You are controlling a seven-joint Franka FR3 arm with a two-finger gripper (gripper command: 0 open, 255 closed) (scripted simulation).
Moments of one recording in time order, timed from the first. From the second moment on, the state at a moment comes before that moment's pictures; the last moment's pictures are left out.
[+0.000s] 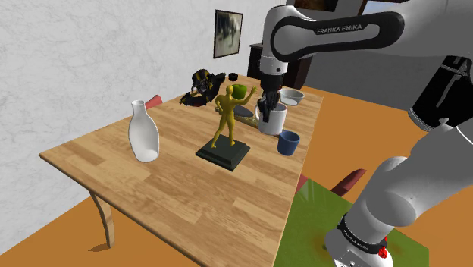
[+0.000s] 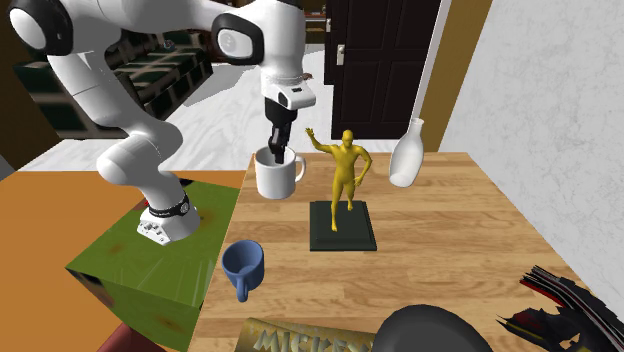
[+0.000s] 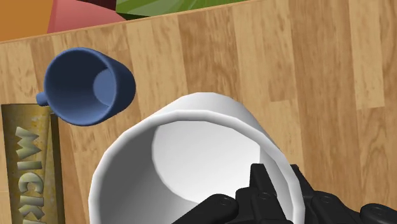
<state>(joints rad) -0.05 -0.35 0.10 -2.16 0.02 1.72 -0.07</state>
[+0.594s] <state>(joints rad) -0.14 -0.35 -0.05 -2.15 -0.05 1.71 -0.28</state>
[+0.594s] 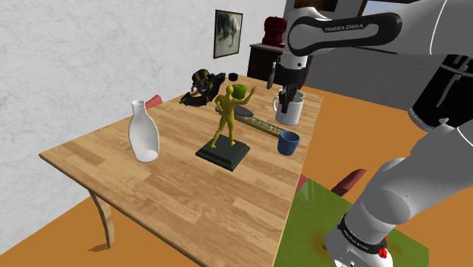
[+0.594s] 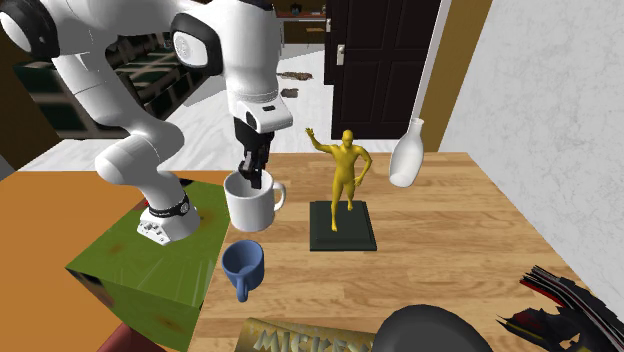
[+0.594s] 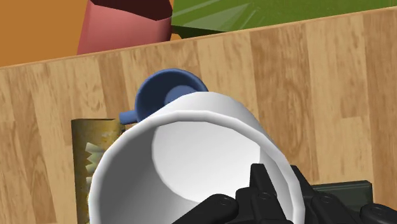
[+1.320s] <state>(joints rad) -0.19 -0.32 -0.14 -2.19 -0.09 1.79 -0.40</state>
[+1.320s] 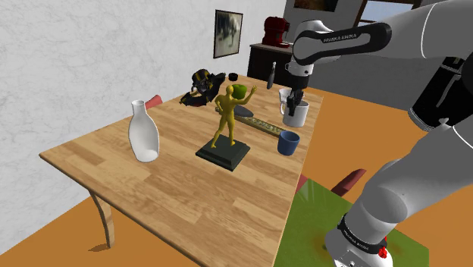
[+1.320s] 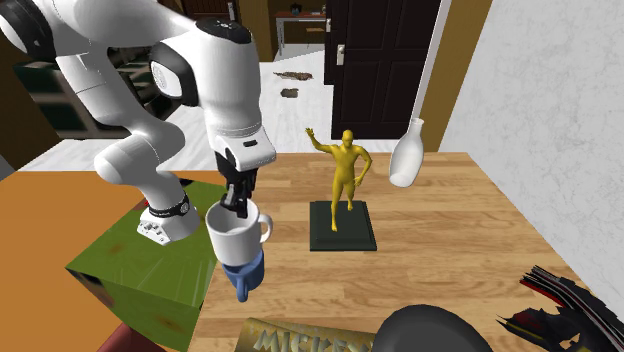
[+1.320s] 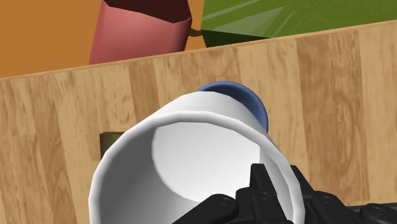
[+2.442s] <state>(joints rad) -0.19 -0.29 -0.14 -2.31 -0.09 1.95 -0.39</state>
